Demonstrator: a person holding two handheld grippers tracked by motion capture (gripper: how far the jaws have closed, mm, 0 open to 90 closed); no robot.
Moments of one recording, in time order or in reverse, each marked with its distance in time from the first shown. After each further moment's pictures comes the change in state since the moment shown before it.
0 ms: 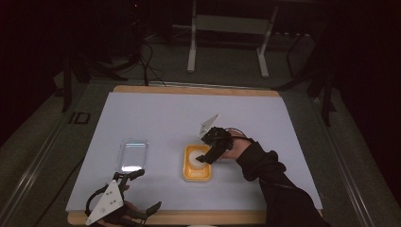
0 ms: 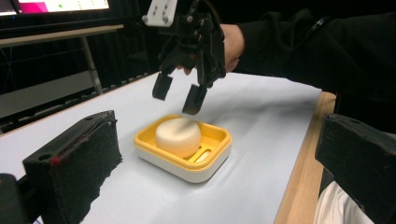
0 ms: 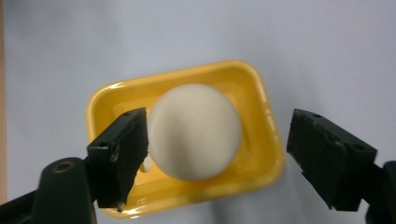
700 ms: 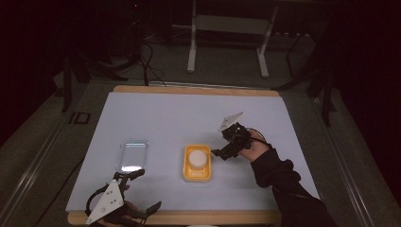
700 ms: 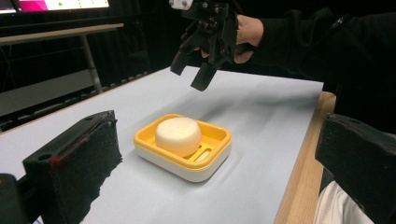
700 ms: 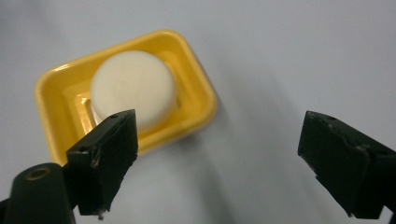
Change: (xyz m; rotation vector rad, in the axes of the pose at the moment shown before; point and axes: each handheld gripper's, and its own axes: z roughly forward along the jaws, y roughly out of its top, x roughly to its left) left arm 0.001 0.000 0.001 0.004 0.000 -0.003; right arm -0.010 -0.041 -0.034 -0.057 -0.167 0.171
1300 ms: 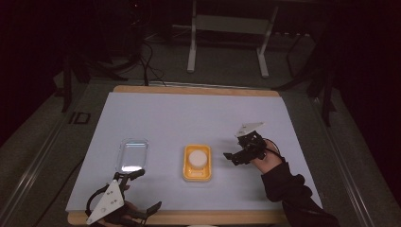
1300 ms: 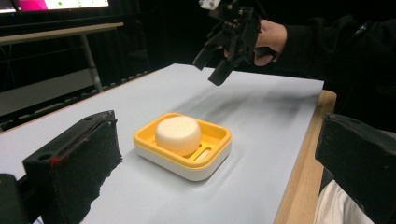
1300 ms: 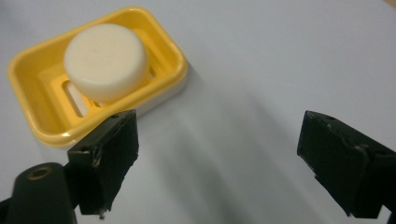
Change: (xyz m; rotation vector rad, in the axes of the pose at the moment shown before) left arm -0.001 0.000 0.001 0.005 0.001 0.003; right arm 0.003 -0.046 -0.020 -0.068 -0.108 0.129
